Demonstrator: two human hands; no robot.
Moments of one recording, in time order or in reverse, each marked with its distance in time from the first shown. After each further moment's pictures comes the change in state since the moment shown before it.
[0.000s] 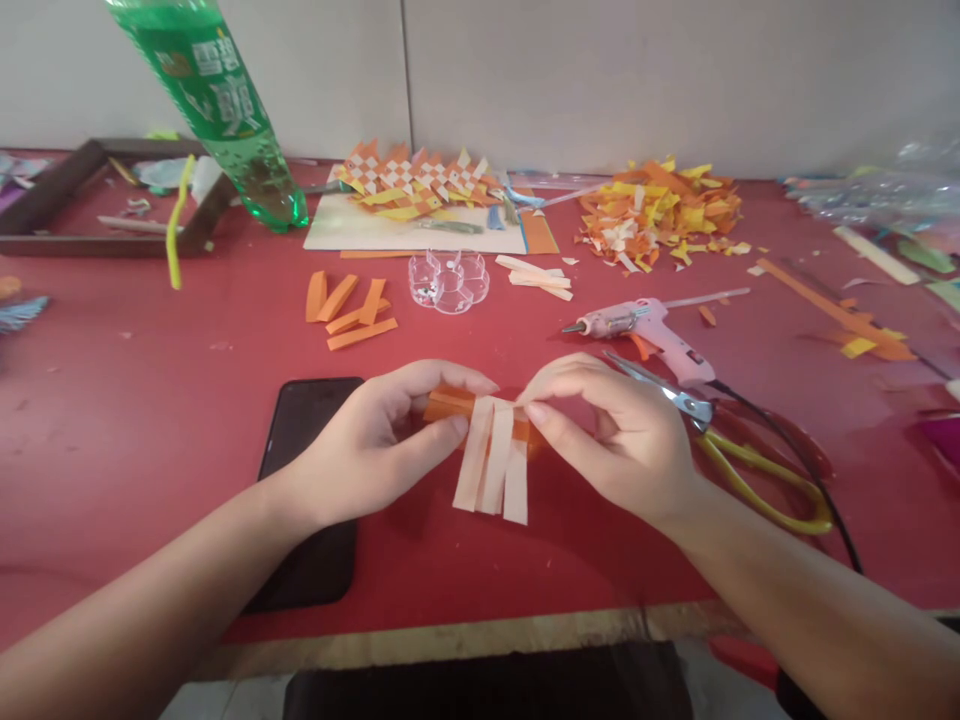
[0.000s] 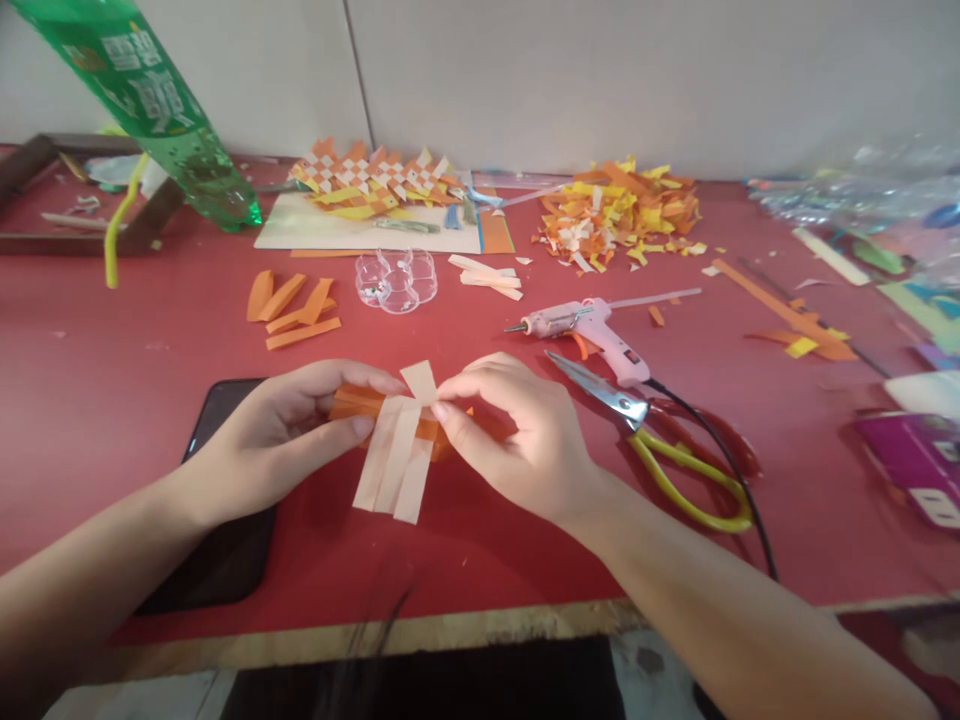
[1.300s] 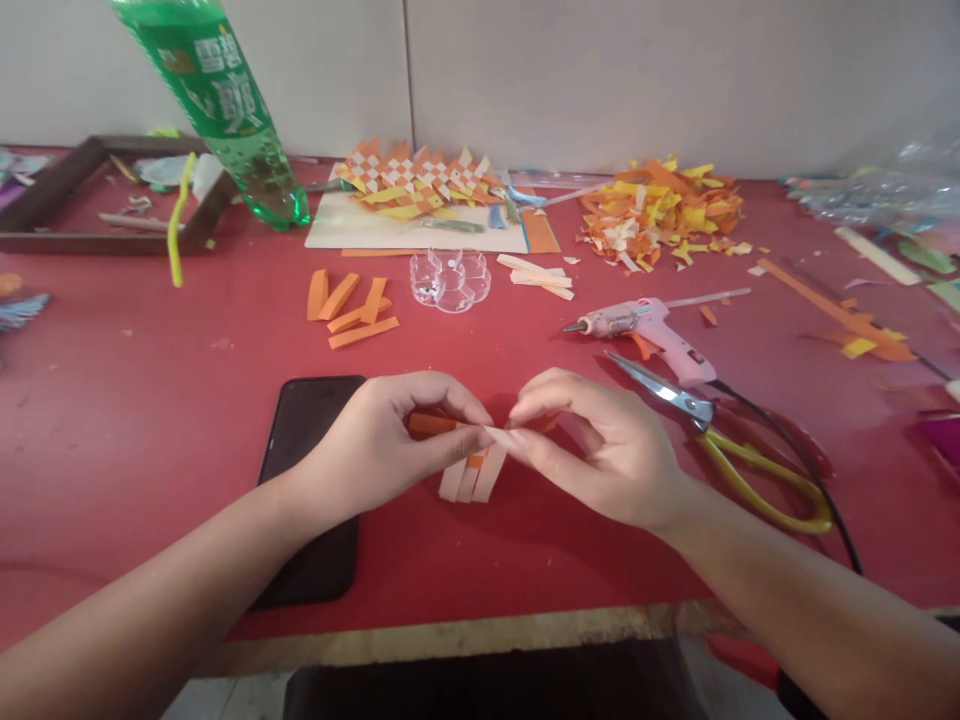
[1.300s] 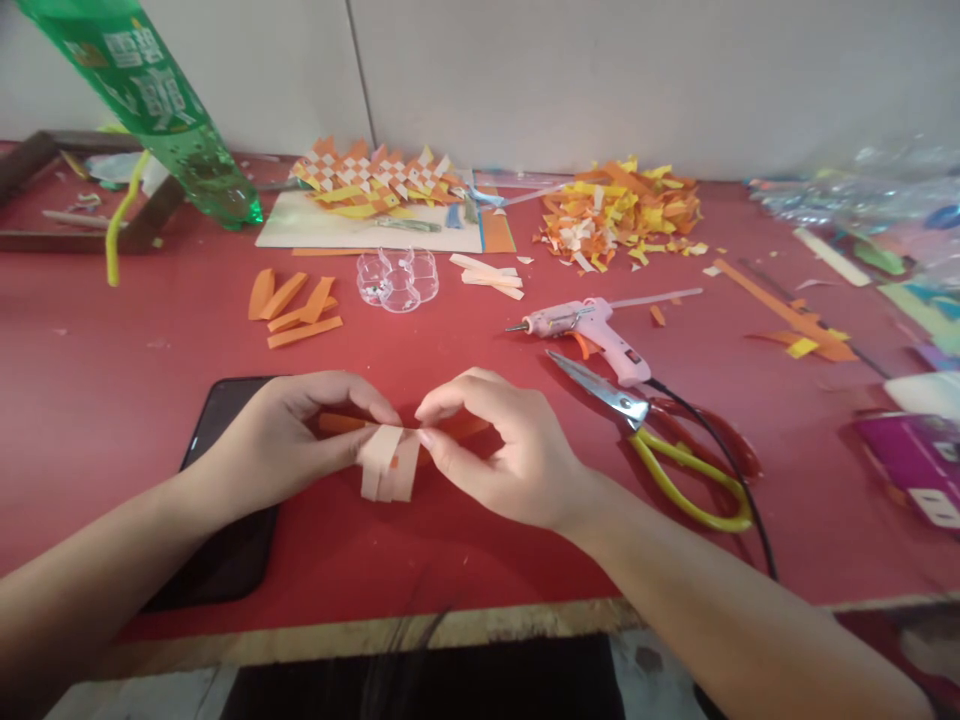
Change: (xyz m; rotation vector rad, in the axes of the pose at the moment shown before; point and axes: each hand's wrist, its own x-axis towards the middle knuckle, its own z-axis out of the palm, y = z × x) left_hand 0.003 0.001 0.003 0.234 0.108 -0.042; right_hand -0.004 0.000 0.002 0.131 -0.145 0.033
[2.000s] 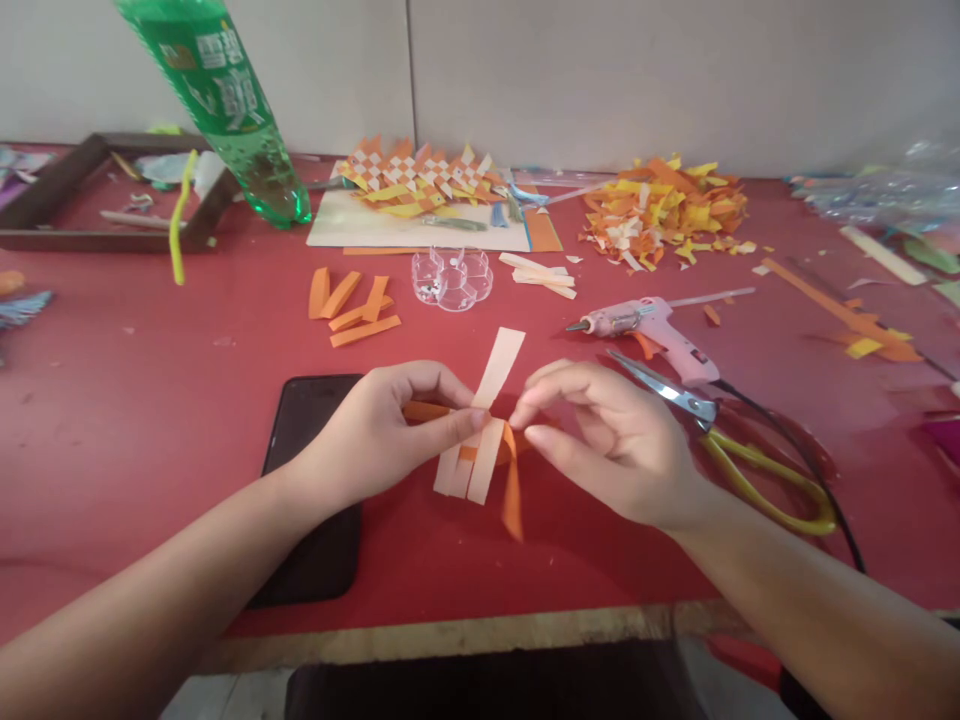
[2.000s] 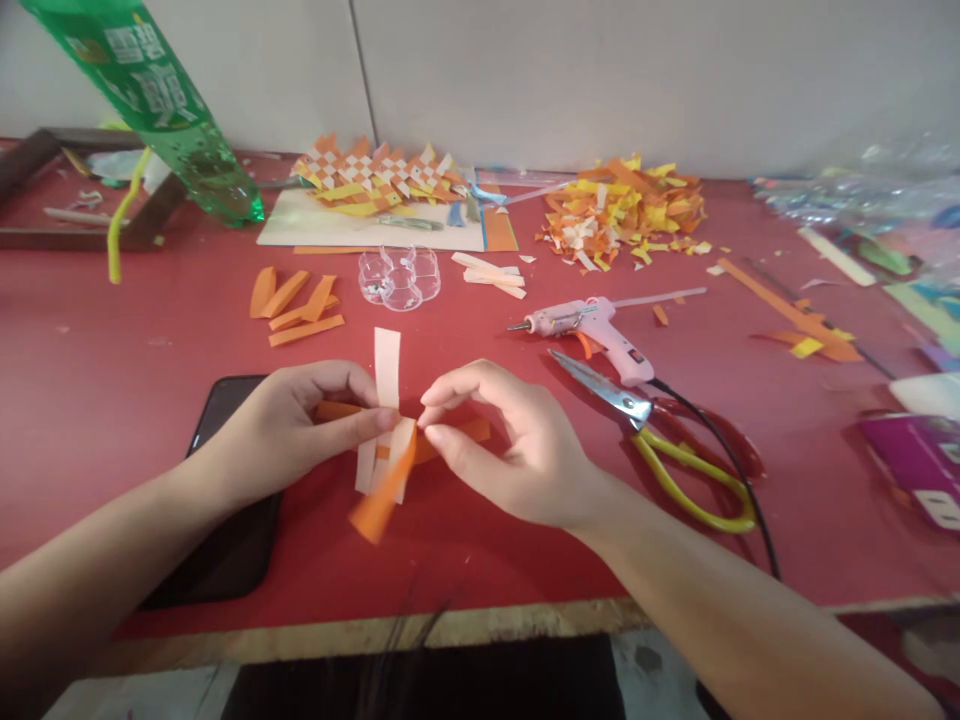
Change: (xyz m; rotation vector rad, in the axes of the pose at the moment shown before) left_hand 0.003 0.000 -0.002 -0.071 0.030 -0.128; right_hand 0.000 0.000 -0.002 0.191 0.004 0.060
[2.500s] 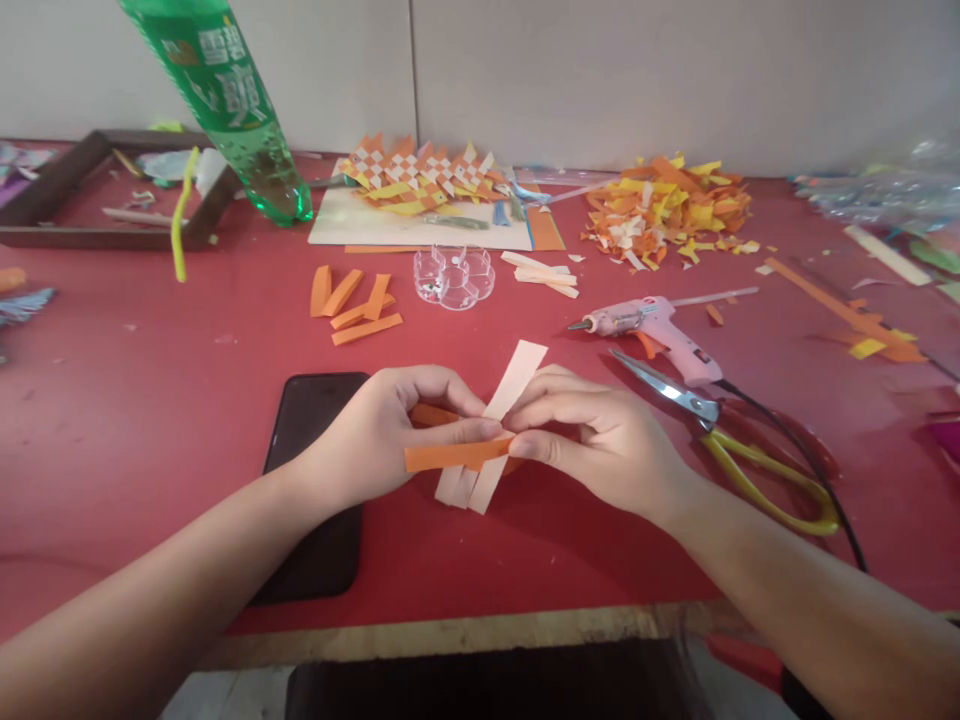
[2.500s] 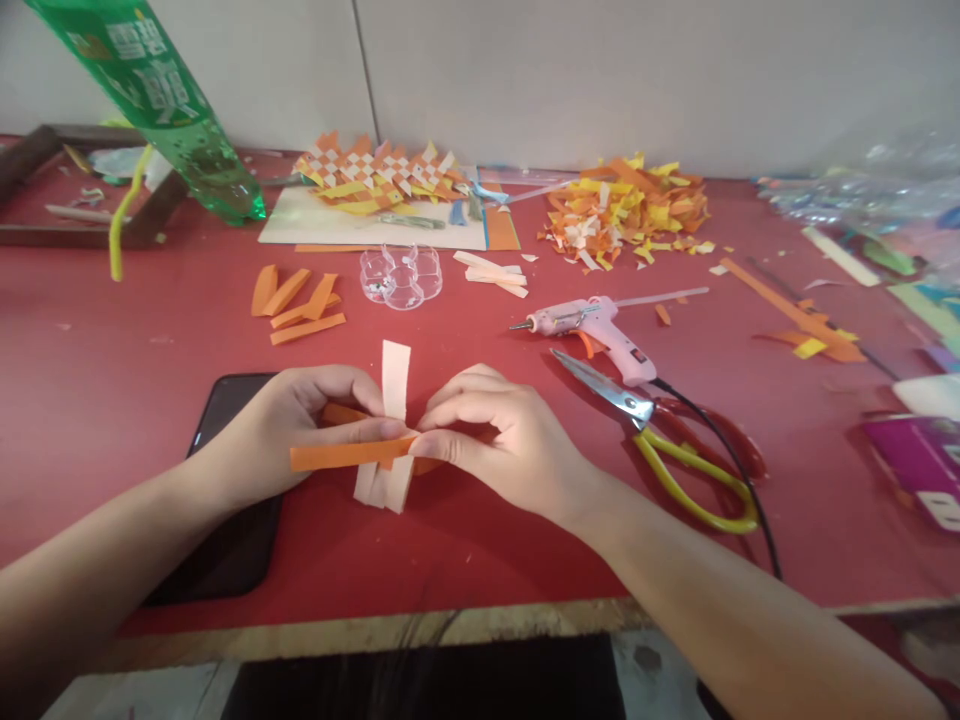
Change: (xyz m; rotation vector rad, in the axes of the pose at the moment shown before) left_hand -0.001 0.001 0.003 -0.195 -0.128 -0.085; right_hand 0.008 0.003 0.001 -0.155 -0.099 0.010
